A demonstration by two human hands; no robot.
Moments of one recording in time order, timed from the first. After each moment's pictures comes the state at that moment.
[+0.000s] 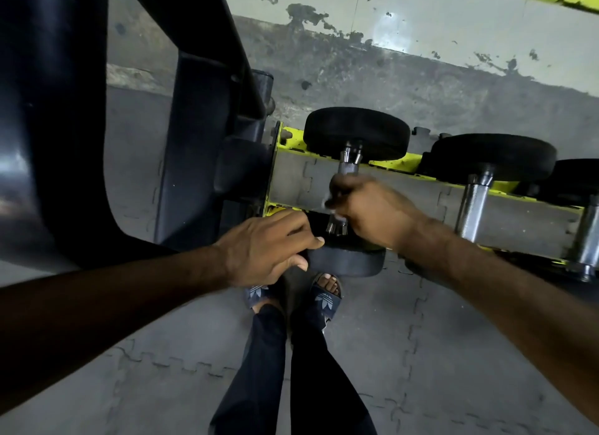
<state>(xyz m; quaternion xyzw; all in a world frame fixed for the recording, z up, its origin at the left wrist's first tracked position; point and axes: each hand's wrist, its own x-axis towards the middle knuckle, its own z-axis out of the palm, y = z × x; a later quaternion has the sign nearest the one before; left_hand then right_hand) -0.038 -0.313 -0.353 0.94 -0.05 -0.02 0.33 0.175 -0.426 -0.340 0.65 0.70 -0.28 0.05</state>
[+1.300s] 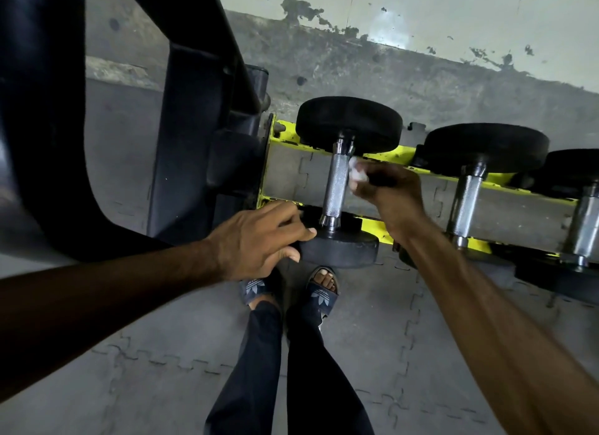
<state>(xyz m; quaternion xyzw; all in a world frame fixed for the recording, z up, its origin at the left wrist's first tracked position) -0.040 -0.317 -0.347 0.95 -0.02 -0.03 0.32 0.177 -0.455 -0.374 0.72 0.03 -0.42 -0.55</state>
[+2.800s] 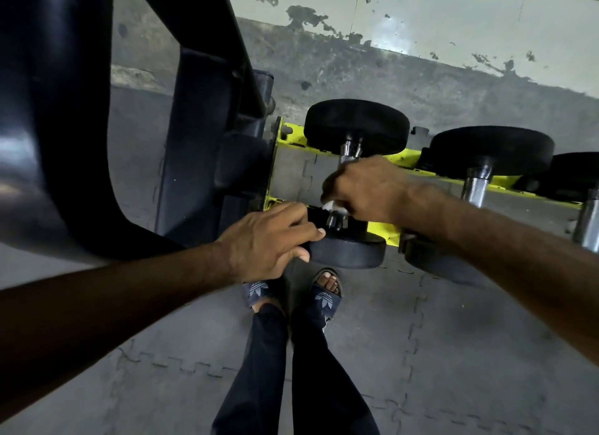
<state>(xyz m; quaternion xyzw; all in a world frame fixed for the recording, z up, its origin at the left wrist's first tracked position) -0.040 -0.321 -0.346 0.95 0.00 -0.03 0.32 0.183 -0.401 -0.338 0.64 0.72 -0.21 0.16</state>
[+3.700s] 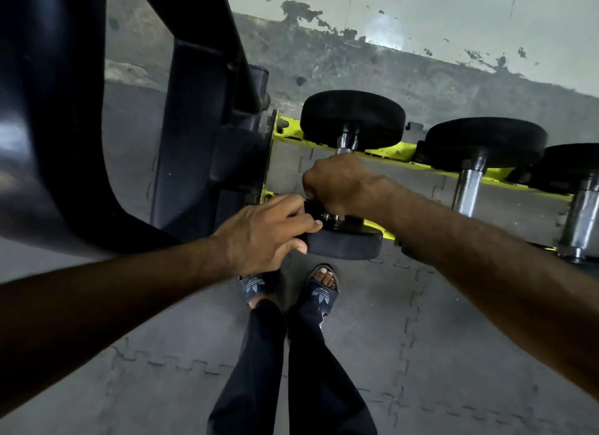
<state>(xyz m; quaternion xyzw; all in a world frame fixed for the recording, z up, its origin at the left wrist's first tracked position) -0.041 -0.324 -0.346 0.94 0.01 -0.01 0.33 0.142 -0.376 -0.322 0.65 0.67 -0.28 0.22</state>
